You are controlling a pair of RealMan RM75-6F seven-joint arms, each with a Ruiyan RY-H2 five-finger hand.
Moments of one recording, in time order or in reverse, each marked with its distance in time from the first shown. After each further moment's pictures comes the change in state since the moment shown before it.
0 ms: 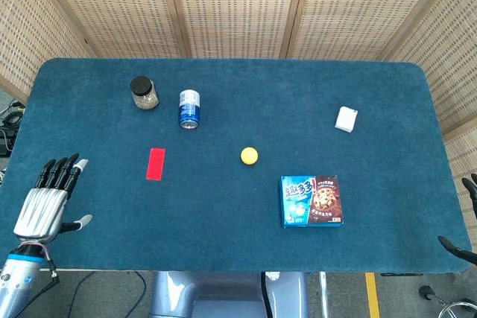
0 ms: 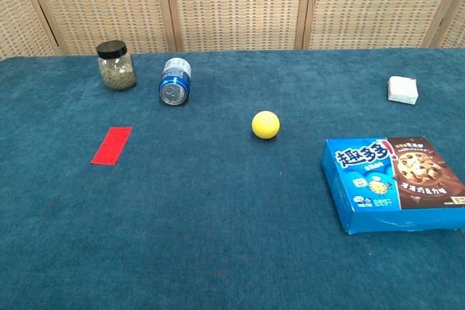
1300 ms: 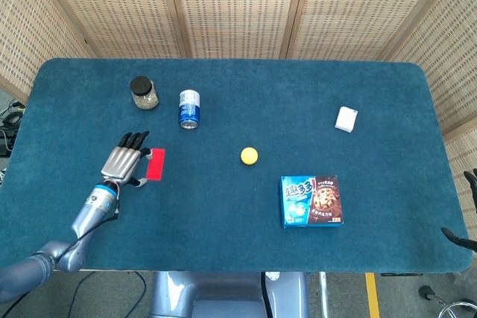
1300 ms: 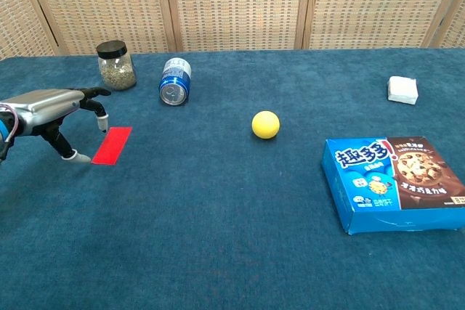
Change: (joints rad) left arm -0.429 -0.522 -0.076 0.845 -0.131 -0.459 -0.270; right arm 0.060 -0.041 0.036 0.051 0.153 -0.152 -0.043
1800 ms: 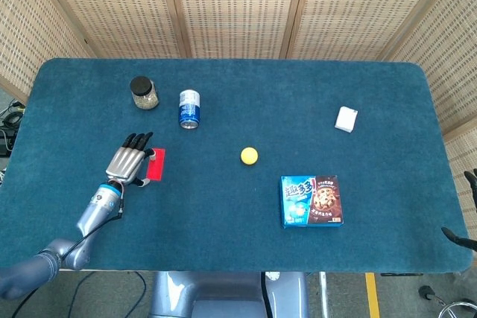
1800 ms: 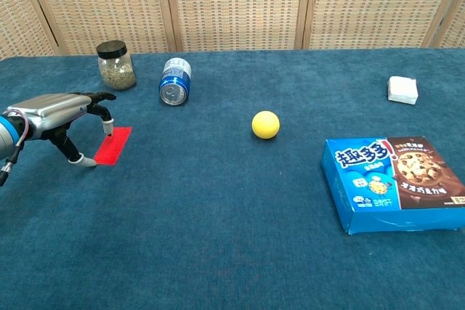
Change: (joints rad) left arm -0.020 -0.047 0.012 0.072 0.000 -0.010 -0.016; right arm 0.003 -0.001 0.001 0.006 0.008 -0.011 0.005
